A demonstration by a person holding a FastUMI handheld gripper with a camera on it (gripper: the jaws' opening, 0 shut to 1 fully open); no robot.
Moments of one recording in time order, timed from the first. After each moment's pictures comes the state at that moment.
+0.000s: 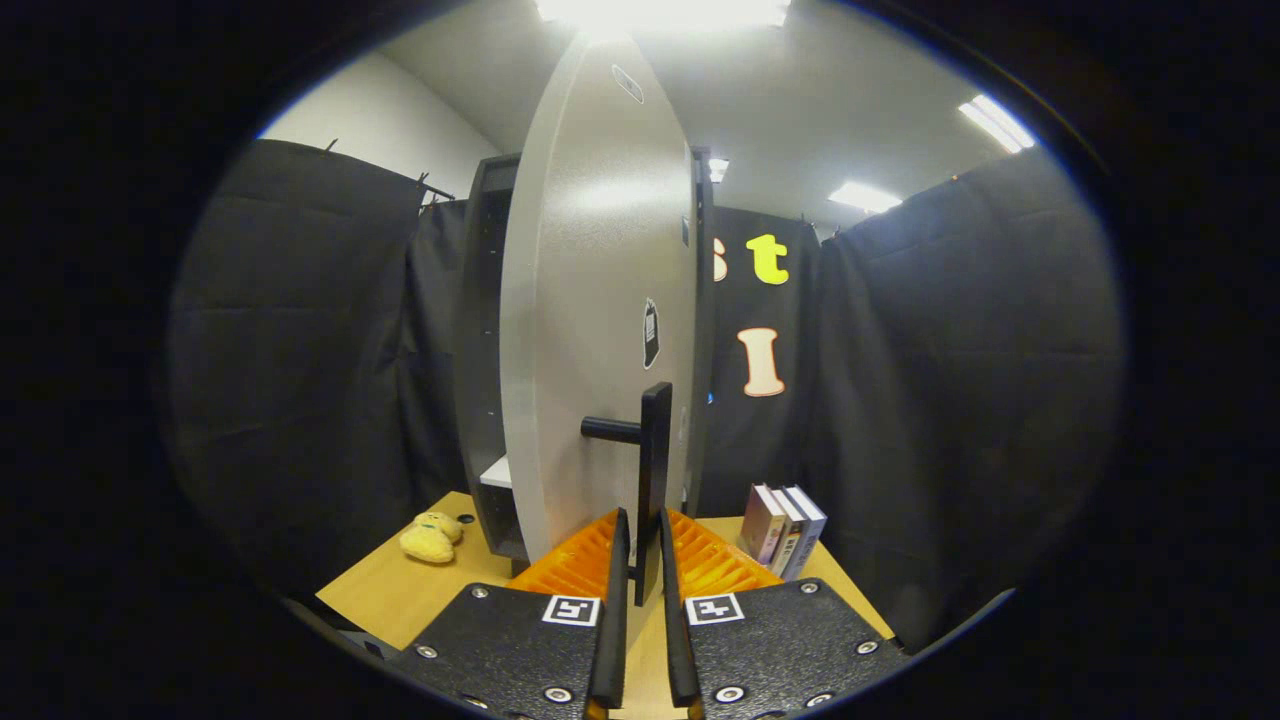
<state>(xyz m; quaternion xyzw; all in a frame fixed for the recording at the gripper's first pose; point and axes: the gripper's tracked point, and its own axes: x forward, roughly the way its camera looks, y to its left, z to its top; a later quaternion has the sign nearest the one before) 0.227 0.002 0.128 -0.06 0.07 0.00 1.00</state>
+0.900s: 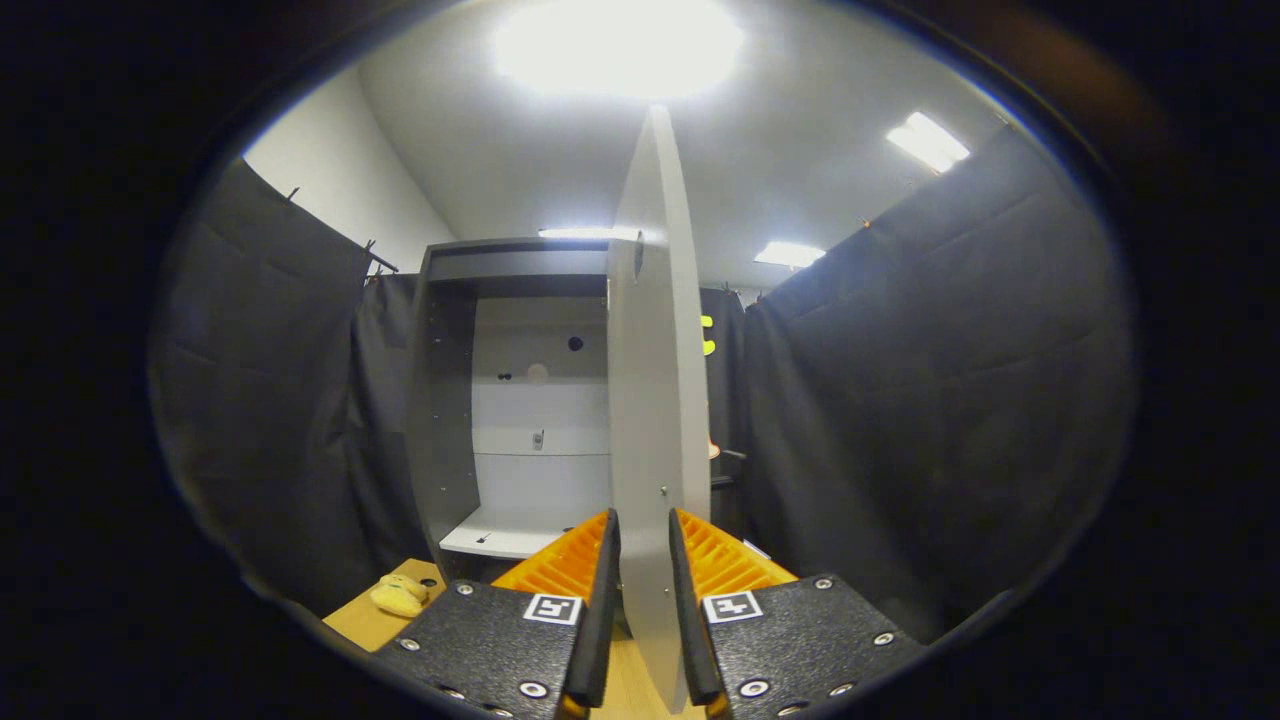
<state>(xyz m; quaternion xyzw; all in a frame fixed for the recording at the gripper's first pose) 0.221 -0.006 0.168 0.00 -0.06 -0.06 1.00</state>
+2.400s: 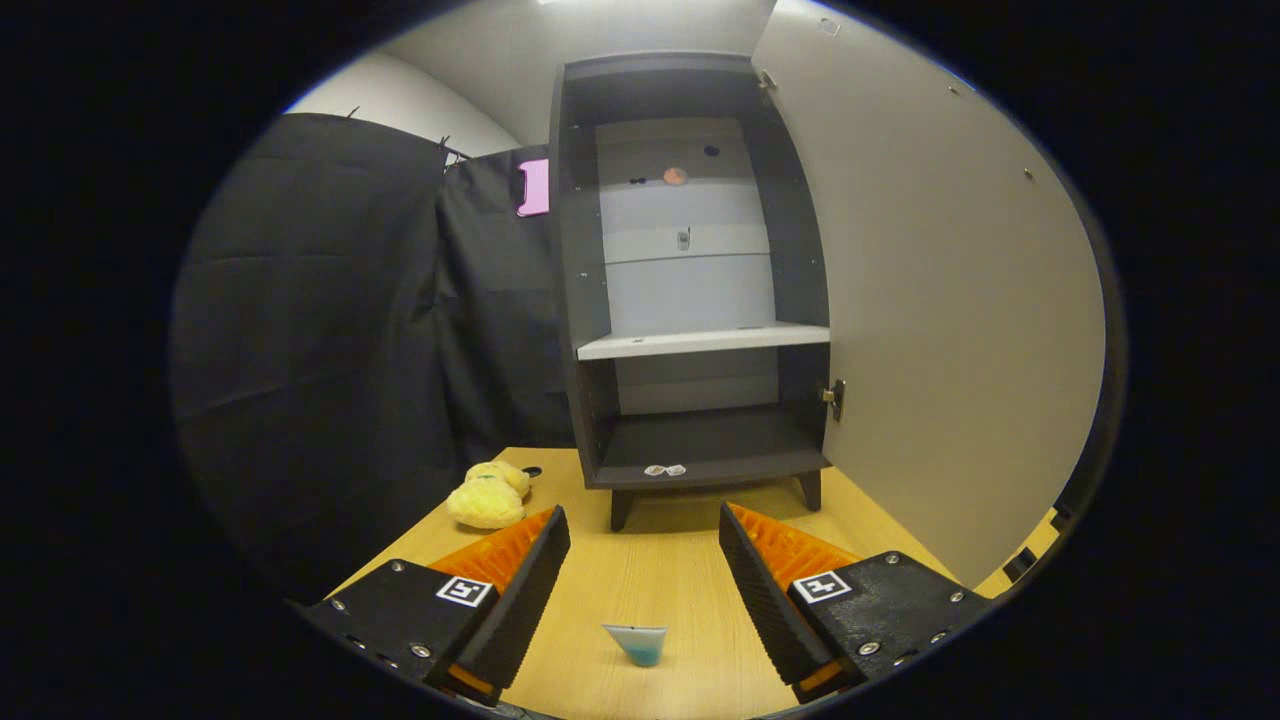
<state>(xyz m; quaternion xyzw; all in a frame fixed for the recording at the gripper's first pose) 0.290 0.199 -0.149 0.02 0.13 0.07 0.99</state>
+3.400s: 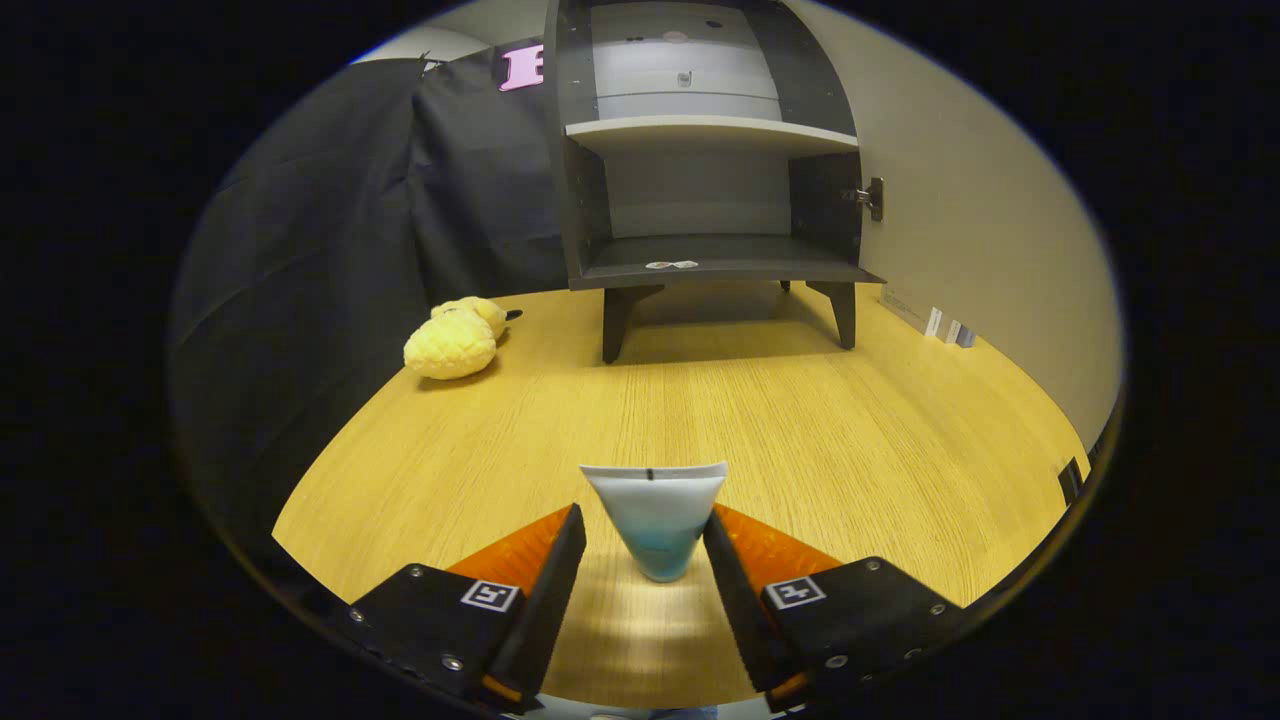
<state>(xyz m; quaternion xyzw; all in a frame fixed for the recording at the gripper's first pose) 0.278 0.220 -0.316 0.01 0.30 0.07 0.95</state>
